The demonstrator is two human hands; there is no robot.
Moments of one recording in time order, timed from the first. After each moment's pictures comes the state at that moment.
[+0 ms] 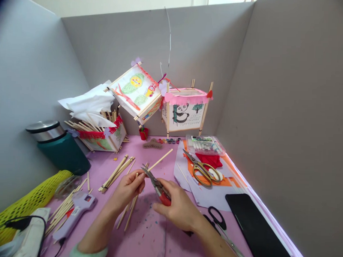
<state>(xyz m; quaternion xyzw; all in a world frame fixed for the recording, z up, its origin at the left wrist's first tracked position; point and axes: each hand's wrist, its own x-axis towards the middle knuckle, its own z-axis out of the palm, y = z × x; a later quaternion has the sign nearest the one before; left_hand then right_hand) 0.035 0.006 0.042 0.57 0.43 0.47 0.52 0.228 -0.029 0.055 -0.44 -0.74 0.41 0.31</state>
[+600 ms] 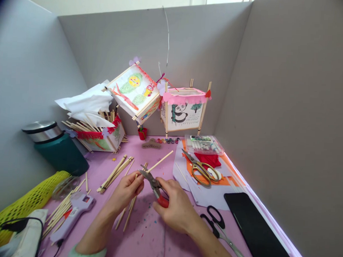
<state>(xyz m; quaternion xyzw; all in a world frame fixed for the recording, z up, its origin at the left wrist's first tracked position) 0.036 0.004 0.040 0.62 0.43 0.43 0.49 0.224 -0.030 0.046 -0.47 -0.76 0.31 0.32</state>
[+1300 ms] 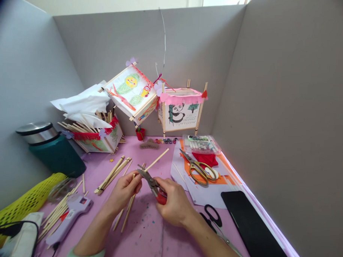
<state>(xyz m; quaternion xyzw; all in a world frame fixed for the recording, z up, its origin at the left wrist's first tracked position) 0.037 0.006 0.039 0.63 0.46 0.45 0.44 0.222 -0.021 0.041 -0.45 -0.78 0.28 0.34</state>
